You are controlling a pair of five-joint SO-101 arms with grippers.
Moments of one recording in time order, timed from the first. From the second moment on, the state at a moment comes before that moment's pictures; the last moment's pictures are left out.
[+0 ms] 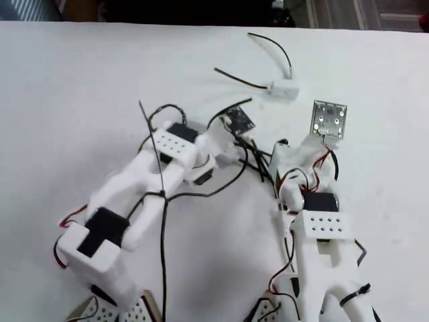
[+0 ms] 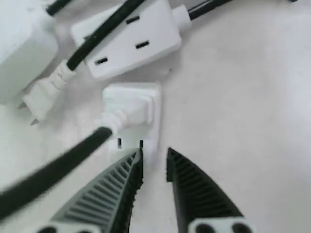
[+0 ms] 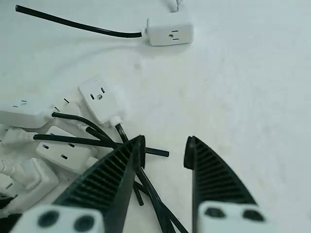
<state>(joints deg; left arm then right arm) 21.1 11.7 17.1 62.3 -26.1 -1.6 -42.2 62.9 26.6 -7.1</state>
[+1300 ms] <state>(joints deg) 16.5 20.9 10.2 59.8 -22.0 -1.6 -42.2 62.9 26.6 -7.1</state>
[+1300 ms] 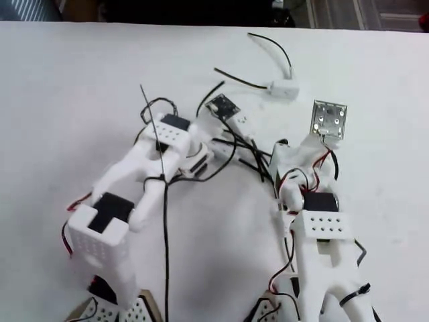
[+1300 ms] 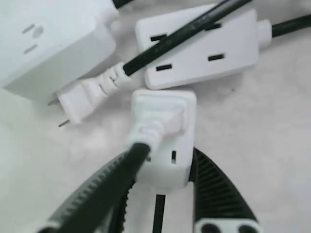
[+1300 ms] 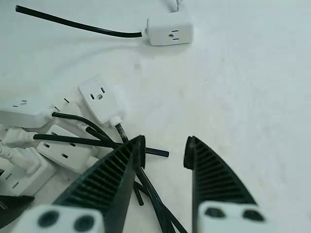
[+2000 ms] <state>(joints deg) 7.4 6.9 5.6 66.7 -22.1 -1.6 -42.2 62.9 26.6 -7.1</state>
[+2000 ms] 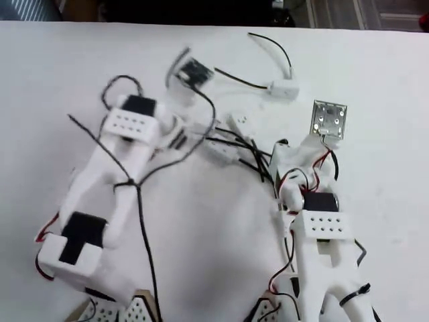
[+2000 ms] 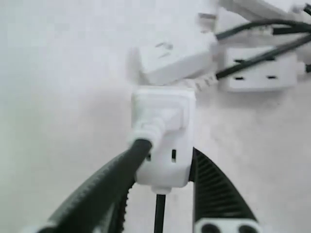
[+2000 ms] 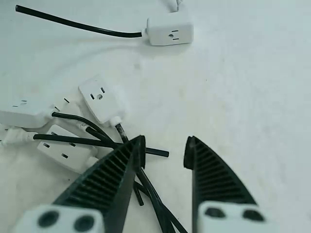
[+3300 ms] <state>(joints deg) -6.3 79.3 -93.0 86.4 -23.3 -1.7 -42.2 63.4 26.6 -7.1</state>
